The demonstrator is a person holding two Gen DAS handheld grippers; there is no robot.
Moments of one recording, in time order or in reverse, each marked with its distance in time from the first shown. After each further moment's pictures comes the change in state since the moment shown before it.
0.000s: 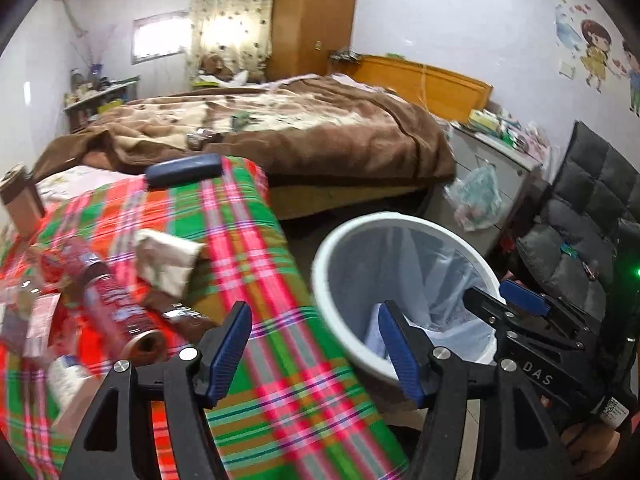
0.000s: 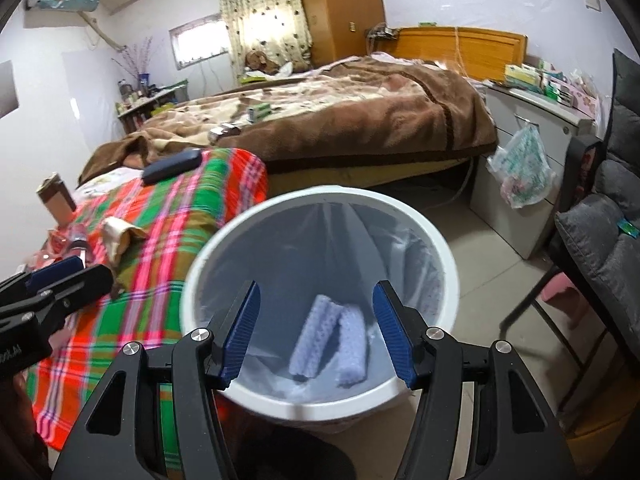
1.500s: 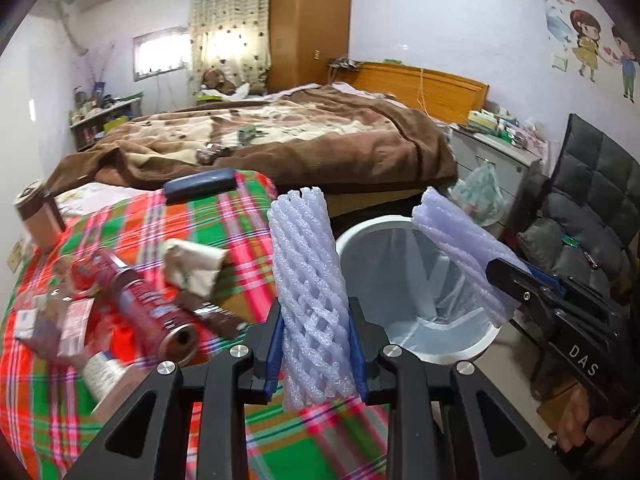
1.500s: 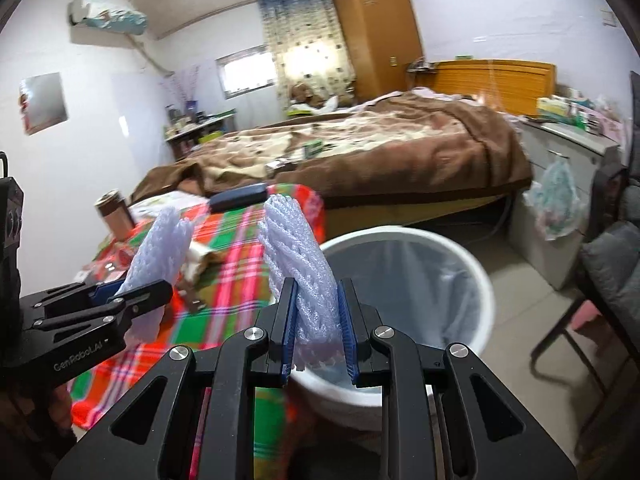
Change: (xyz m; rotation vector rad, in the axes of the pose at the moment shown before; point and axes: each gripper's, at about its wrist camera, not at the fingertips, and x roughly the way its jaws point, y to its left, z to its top) left arm -0.021 -0.004 -0.001 0.066 -0.019 0.025; right arm -0.022 0.020 0.005 -0.018 -0.114 0.109
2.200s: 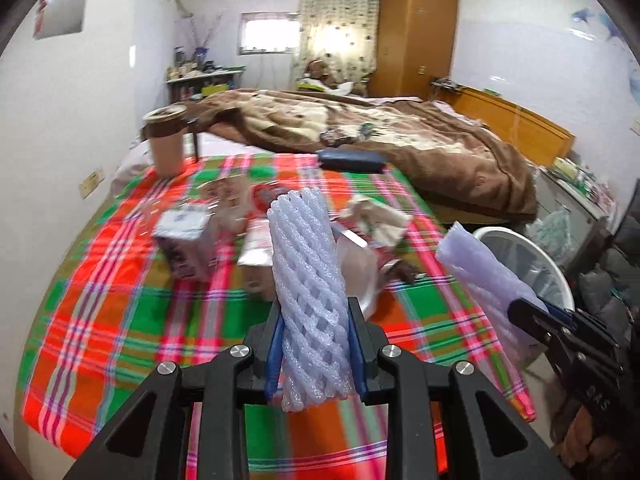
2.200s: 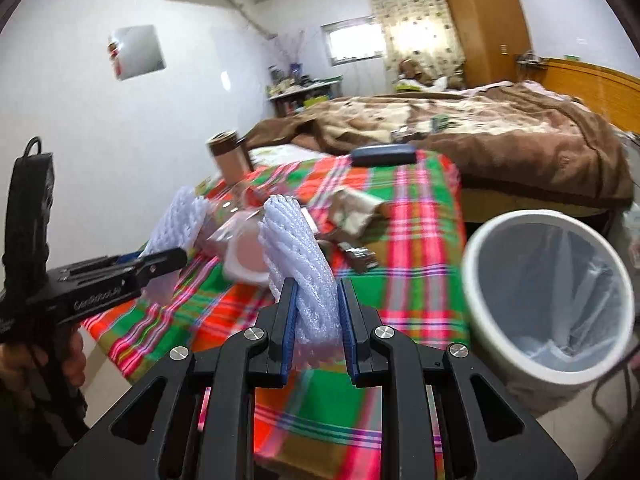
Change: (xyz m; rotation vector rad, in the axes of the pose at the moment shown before) left arm -0.082 0.138 -0.073 -0.246 -0.023 0.224; right arm 0.001 0.093 -0.027 -0.151 0.093 0.333
